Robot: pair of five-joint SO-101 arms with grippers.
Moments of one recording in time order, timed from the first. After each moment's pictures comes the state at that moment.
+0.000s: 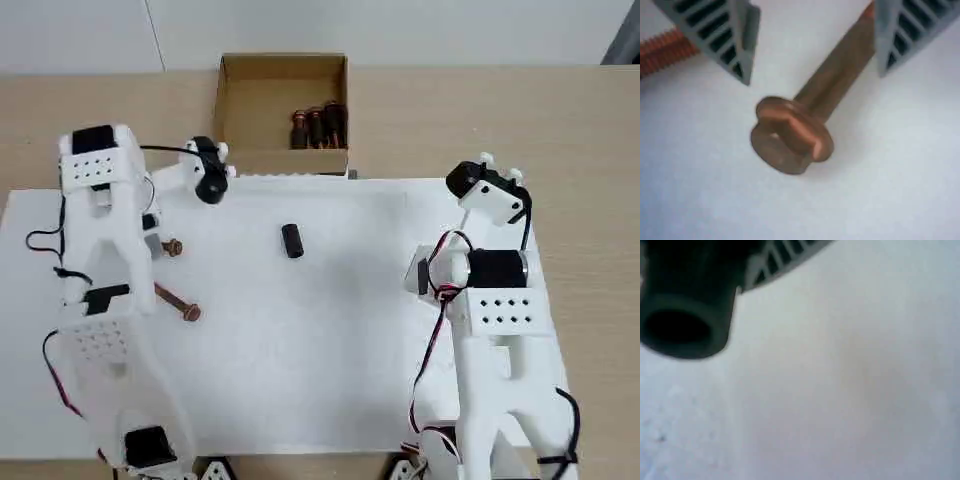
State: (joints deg) left arm -15.8 38.8 -32.0 98.7 -76.4; right arm -4.6 -33.6 36.3 77.2 -25.1
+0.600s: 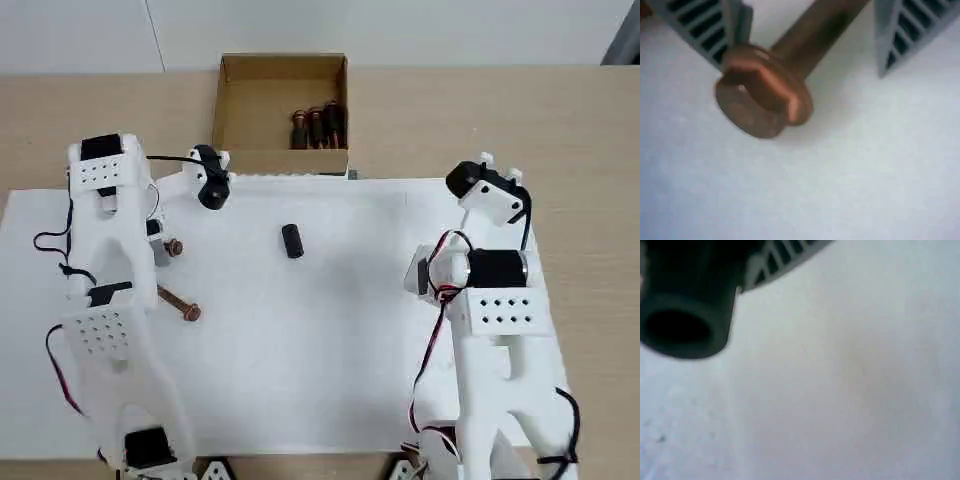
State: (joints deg) left arm -15.3 44.1 -32.0 94.3 -76.4; right arm -4.6 -33.6 36.3 77.2 -25.1
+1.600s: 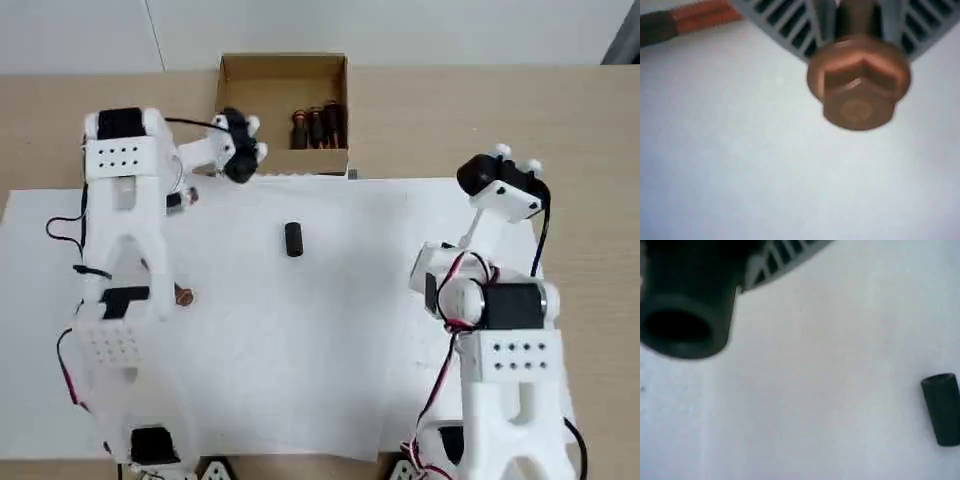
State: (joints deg) left arm -7.8 33.1 -37.0 98.8 -70.8; right arm -4.6 -45.9 36.6 77.2 -22.4
